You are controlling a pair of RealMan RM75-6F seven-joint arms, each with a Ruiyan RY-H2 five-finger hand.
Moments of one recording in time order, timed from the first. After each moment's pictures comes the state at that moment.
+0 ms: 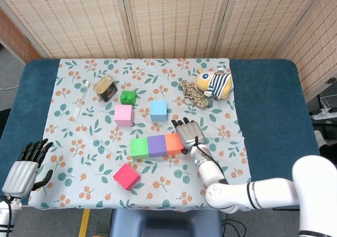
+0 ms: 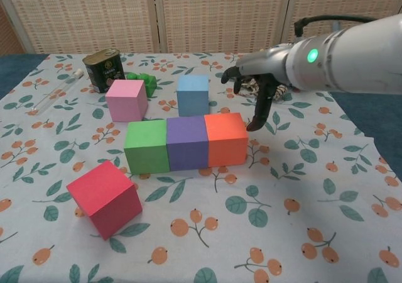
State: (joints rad) left arm -0.16 -1.15 0.00 -1.54 1.55 1.41 0.03; right arm 1.15 -1.45 0.25 -1.87 -0.16 1.13 -0.97
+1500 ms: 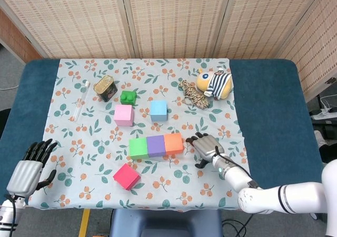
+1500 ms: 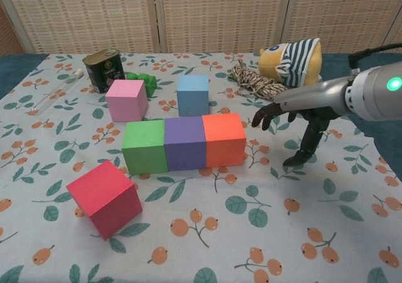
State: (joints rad) left arm -0.17 -1.17 0.01 -1.52 1.57 1.41 0.02; right arm 1.09 -1.24 -0.01 -1.92 -0.41 0.84 -0.67
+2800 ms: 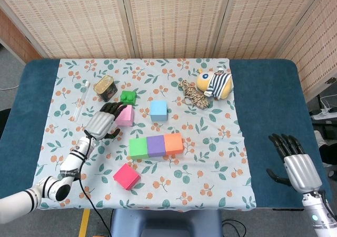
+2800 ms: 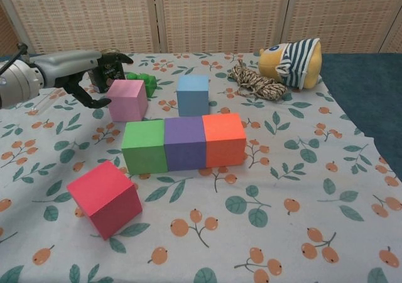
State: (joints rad) left arm -0.77 -1.51 -0.26 -1.23 1.25 0.79 0.10; right arm 0.26 -1.09 -0.17 -1.67 -1.47 1.55 -0.05
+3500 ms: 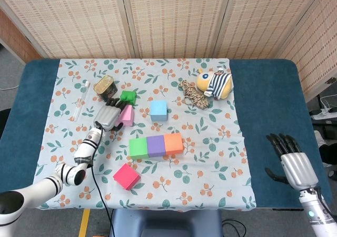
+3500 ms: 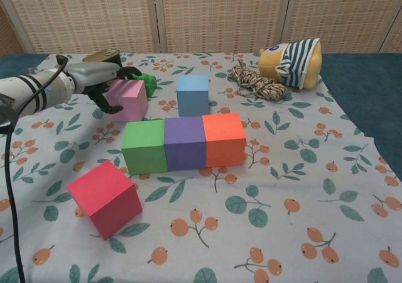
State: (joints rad) left arm -0.89 -1.69 -0.24 -0.90 1.16 0.69 0.11; right arm 0.22 -1.09 -0.09 -1.66 -1.49 1.44 -0.07
